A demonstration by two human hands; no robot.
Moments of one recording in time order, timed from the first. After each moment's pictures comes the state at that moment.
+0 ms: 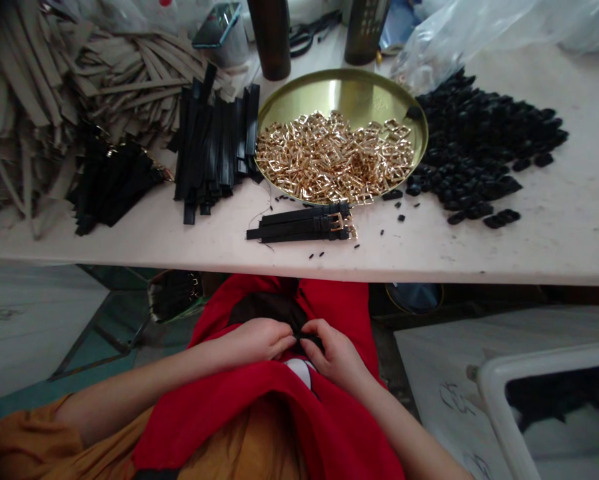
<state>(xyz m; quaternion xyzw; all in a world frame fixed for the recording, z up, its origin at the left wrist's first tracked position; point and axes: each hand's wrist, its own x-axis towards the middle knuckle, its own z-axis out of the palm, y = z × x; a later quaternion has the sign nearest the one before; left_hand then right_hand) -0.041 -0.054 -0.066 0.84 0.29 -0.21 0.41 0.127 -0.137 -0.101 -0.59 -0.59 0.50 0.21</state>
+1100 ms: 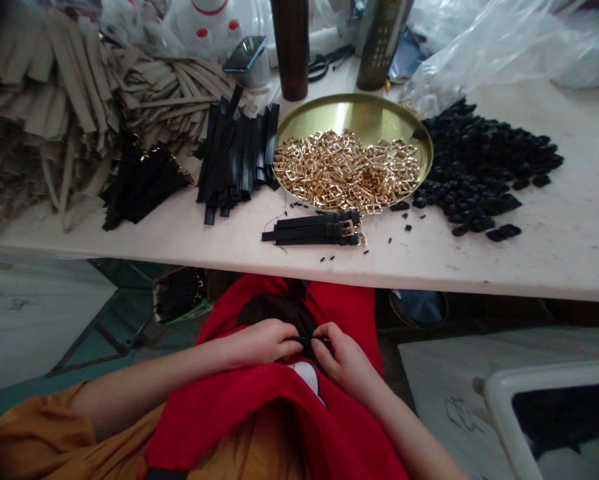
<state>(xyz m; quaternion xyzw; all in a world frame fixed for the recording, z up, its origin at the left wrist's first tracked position) -0.054 -0.064 -0.069 0.77 0.33 -0.15 0.52 0.125 -0.141 -0.094 -0.61 -0.60 0.50 0.18</state>
